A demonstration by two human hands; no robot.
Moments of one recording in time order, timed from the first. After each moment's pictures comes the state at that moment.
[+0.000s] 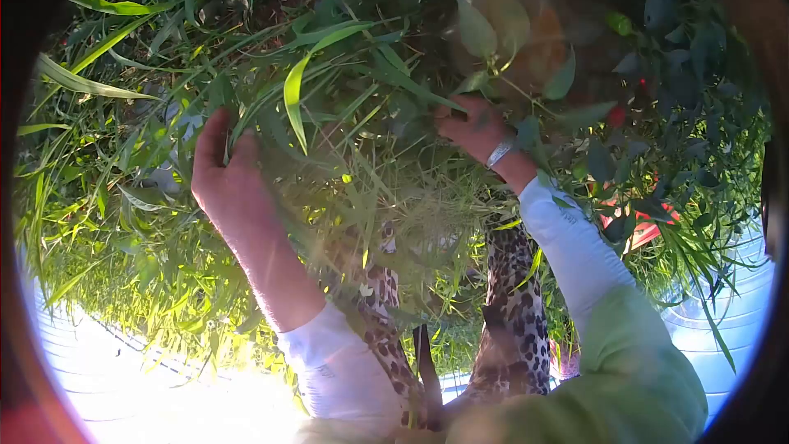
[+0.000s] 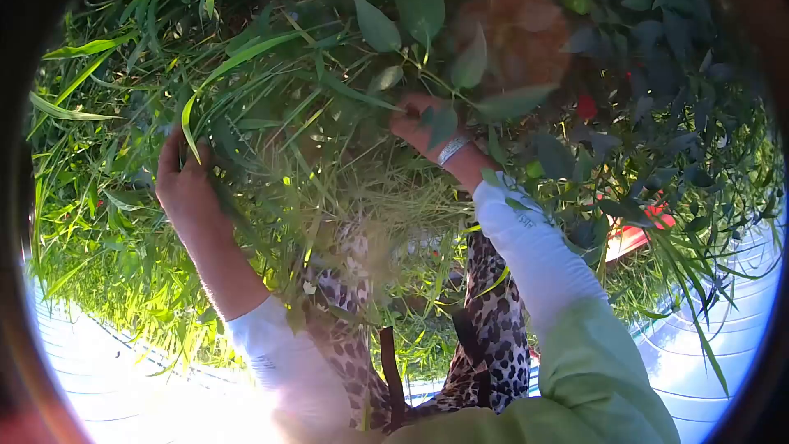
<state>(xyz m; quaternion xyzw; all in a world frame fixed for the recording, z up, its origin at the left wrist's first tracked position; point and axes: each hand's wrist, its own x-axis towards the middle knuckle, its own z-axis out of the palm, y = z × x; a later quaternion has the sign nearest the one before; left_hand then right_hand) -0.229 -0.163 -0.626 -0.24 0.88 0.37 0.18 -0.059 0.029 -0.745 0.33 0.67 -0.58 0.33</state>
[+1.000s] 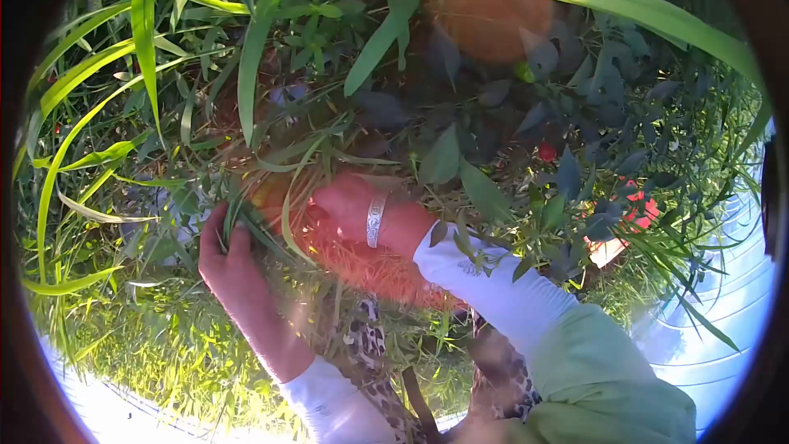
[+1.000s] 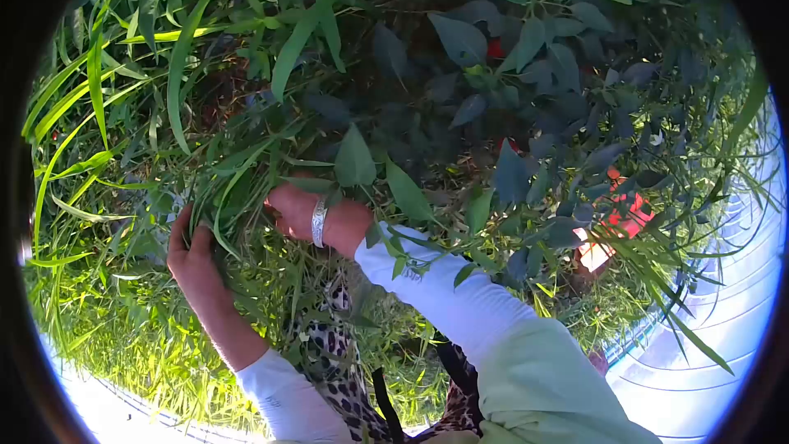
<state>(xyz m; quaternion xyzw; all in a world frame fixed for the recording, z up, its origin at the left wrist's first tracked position) -0.231 -0.147 -0.616 -0.29 0.81 0.45 0.25 -0.159 -0.014 -0.700 0.06 0.80 -0.51 0.32</state>
